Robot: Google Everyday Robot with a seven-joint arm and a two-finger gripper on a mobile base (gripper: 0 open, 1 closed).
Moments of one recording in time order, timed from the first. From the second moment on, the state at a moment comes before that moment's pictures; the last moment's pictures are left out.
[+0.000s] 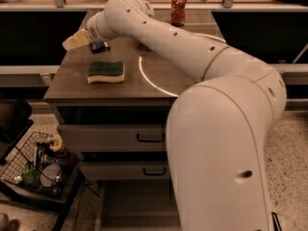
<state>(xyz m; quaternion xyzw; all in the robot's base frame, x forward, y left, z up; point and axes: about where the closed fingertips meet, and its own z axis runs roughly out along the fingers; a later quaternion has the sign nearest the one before) 0.819 0.221 0.886 -0.38 0.77 0.21 0.48</state>
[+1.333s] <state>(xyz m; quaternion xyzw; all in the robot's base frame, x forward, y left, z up) 0.886 0.183 0.833 -0.33 0.80 0.17 0.47</state>
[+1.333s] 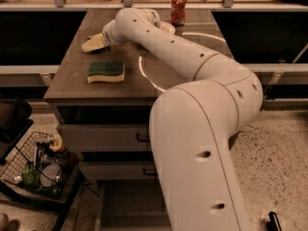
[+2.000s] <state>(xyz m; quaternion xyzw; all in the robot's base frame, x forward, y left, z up) 0.882 0.193 0.822 -0.33 0.80 0.18 0.46</state>
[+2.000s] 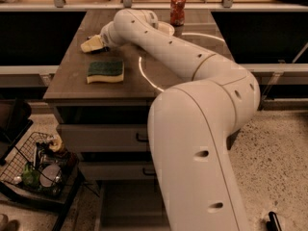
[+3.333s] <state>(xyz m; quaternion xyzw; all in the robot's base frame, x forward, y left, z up) 0.882 0.193 0.836 -0.33 0.80 0.18 0.46</state>
